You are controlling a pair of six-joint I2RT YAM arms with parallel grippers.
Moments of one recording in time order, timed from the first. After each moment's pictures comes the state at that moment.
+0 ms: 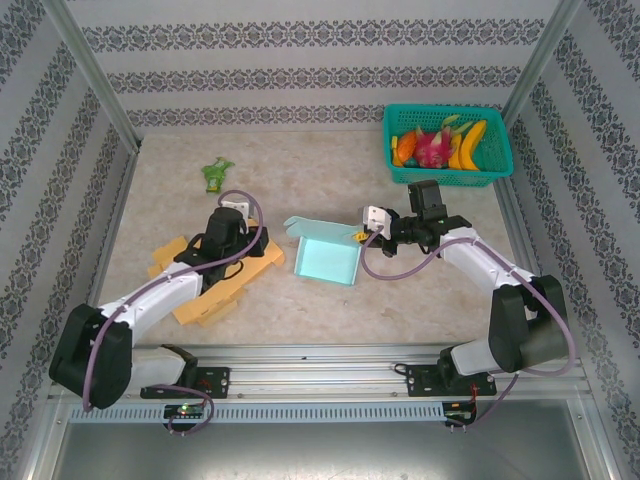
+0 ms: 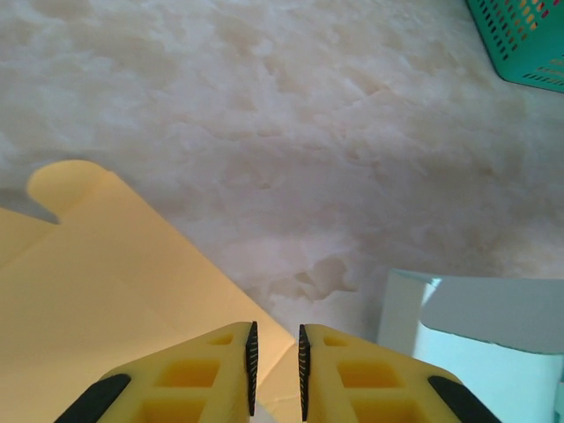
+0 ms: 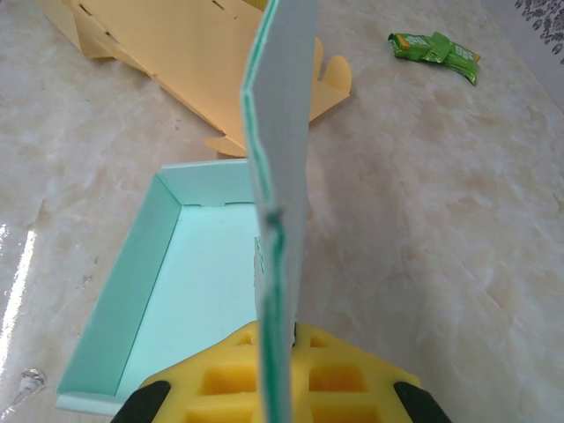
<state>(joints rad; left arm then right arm) -0.40 1.27 0.68 -0.05 0.03 -0.43 0.24 1.43 0.89 -0.33 -0.85 -1.00</state>
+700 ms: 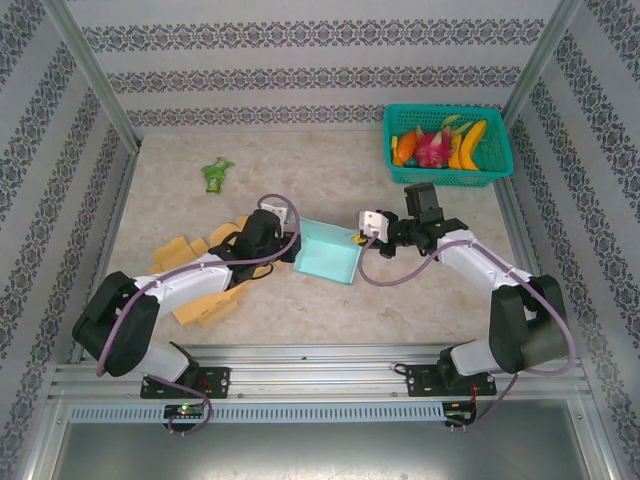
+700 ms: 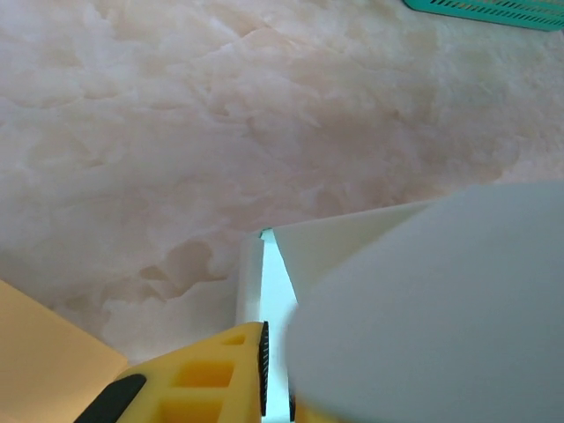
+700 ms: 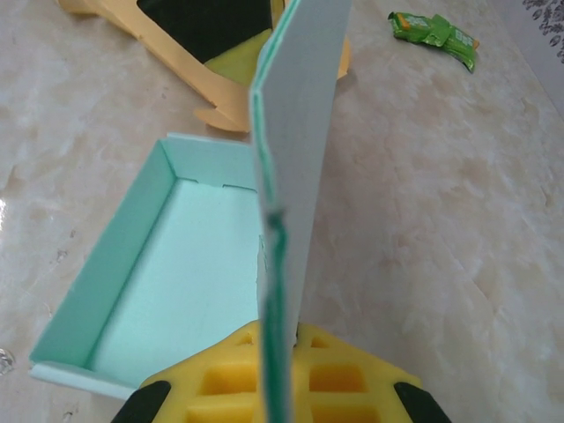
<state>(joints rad) -0.60 1.46 0.77 0.03 0.01 -0.47 0.27 1.43 0.87 -0.30 -0.77 -1.06</state>
